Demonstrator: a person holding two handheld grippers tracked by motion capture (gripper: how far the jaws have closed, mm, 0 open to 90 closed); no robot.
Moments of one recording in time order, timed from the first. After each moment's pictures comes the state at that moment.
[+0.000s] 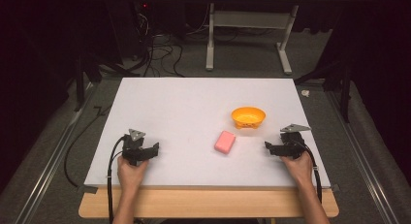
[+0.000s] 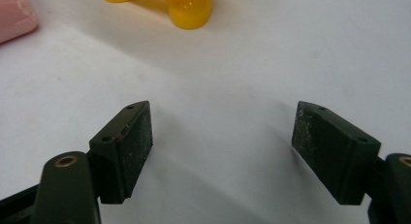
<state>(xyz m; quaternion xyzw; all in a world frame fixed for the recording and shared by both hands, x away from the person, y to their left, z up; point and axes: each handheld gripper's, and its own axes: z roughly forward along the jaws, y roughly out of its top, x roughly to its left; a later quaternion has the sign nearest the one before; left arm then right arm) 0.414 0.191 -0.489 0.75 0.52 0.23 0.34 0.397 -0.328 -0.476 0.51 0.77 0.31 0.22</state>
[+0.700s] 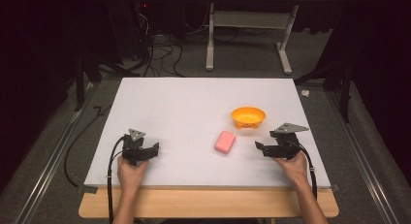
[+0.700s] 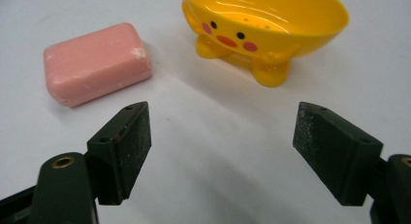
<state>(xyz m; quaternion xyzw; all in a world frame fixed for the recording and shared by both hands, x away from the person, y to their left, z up) 0.414 0.191 -0.489 0.75 0.52 0.23 0.34 0.385 -0.297 -0.450 0.45 0.78 0.38 0.20</state>
